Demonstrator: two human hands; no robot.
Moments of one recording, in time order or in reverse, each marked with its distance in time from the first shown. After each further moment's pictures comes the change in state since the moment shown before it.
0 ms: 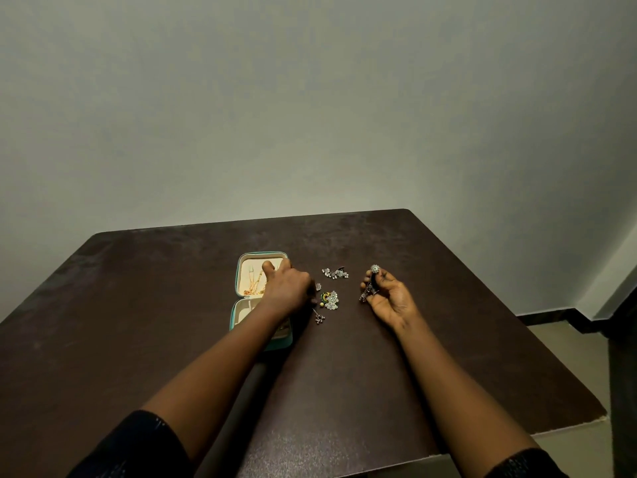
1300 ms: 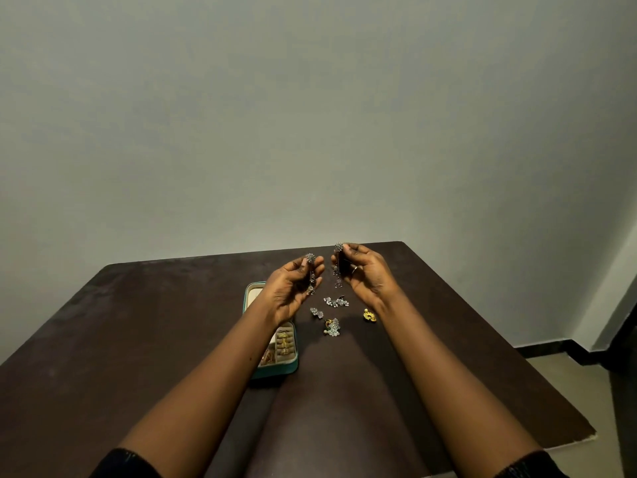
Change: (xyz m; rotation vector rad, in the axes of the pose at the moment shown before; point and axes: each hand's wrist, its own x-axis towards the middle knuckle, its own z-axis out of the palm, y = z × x) left_hand -0.019 -0.007 -0.058 -2.313 0.009 -0.095; right_hand -0.047 -0.035 0.110 -0.232 -0.278 -0.145
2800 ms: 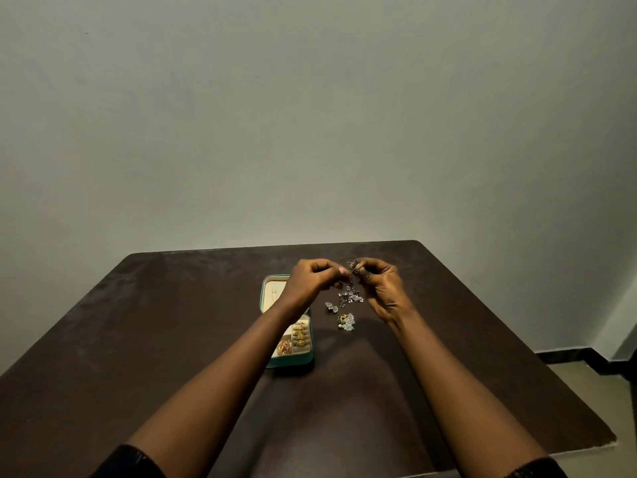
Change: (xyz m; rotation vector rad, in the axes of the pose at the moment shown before) left_hand -0.022 0.000 0.001 0.872 -0.058 0.300; right_hand -0.003 0.033 -0.021 -0.101 -0.111 -0.181
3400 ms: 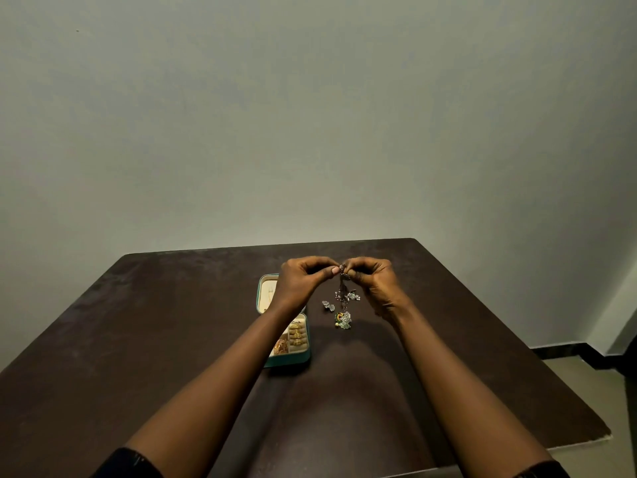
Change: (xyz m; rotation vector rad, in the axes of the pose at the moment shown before) left_hand 0.001 -0.011 -0.003 0.100 0.152 0.188; right_hand -0.003 -0.005 -0.001 -0.346 -0.157 -0.077
